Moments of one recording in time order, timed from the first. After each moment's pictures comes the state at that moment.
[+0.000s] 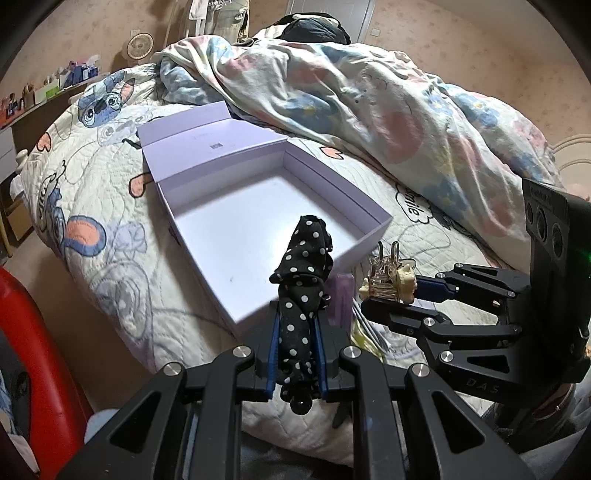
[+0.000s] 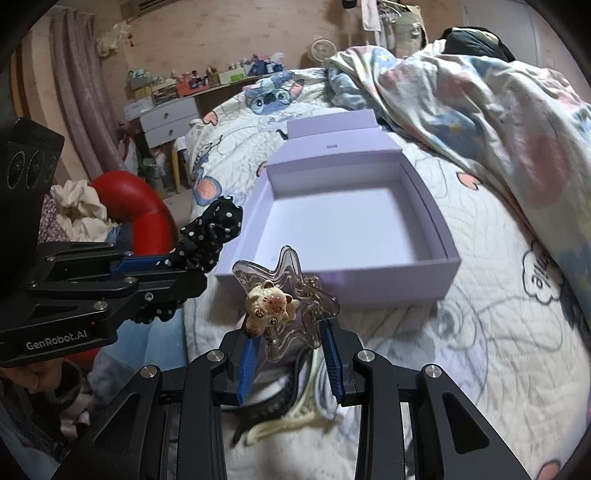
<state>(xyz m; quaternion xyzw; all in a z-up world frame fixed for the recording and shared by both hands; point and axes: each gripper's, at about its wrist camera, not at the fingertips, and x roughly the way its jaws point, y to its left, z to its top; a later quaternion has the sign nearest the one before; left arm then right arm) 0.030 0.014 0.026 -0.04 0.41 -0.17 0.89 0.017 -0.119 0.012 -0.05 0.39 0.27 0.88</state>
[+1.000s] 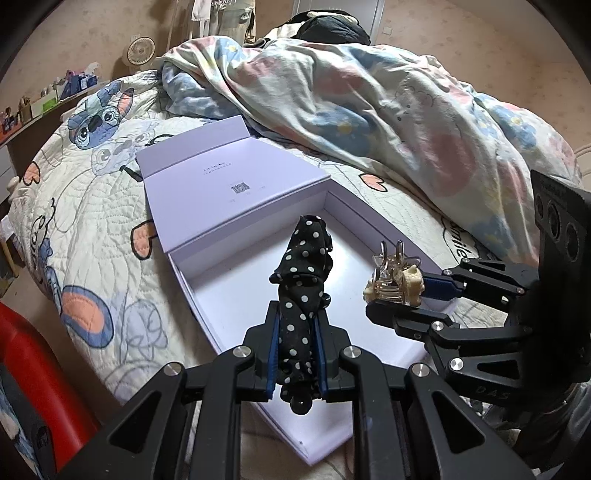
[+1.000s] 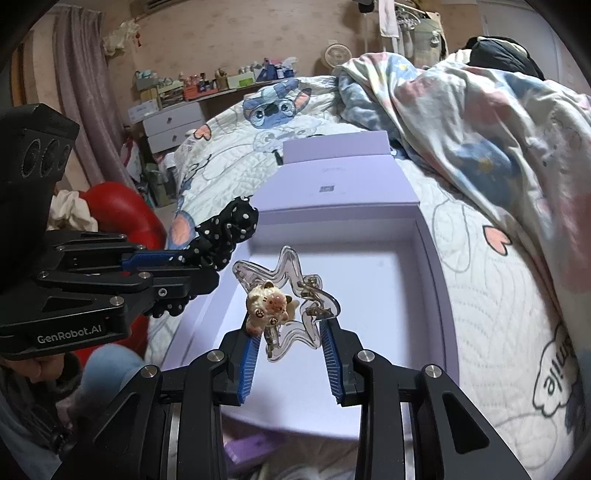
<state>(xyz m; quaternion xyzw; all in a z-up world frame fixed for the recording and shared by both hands) 0.145 0.032 0.027 -0.02 0.42 -0.15 0.90 0.130 -0.099 0.017 -0.06 0.38 0.30 0.87</state>
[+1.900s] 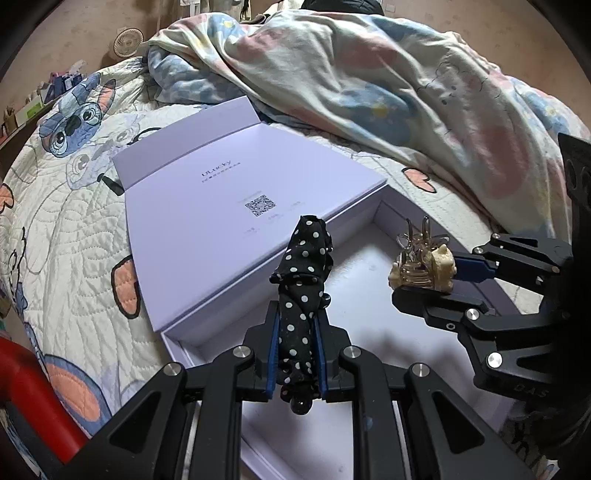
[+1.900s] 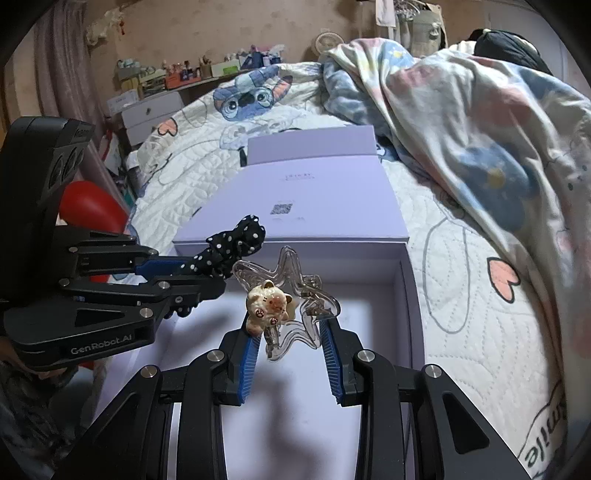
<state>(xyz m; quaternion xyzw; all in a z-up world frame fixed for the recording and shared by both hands) 0.244 0.032 -0.010 0.01 0.45 -0.14 0.88 0.219 -0.090 -0.002 -0.08 0.40 0.28 0.87</state>
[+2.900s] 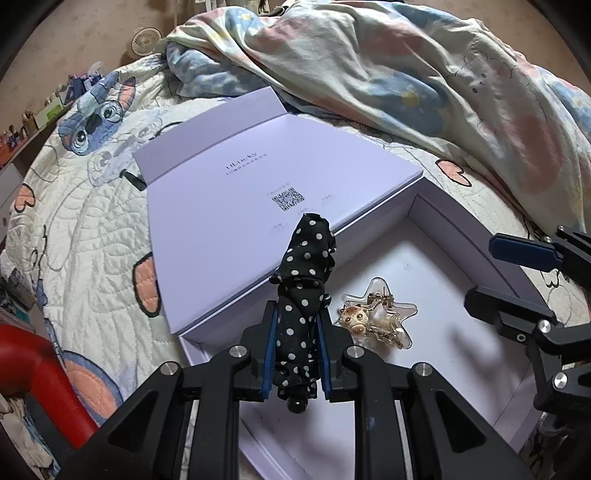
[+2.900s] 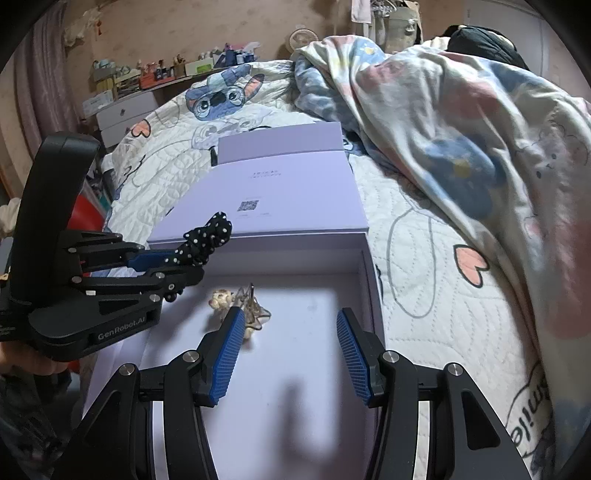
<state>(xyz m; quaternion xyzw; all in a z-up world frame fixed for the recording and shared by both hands) 0.251 0.026 -0.014 0.04 0.46 -0.07 0.89 0.214 -0.103 0.008 -0.09 0.41 0.23 0.88</state>
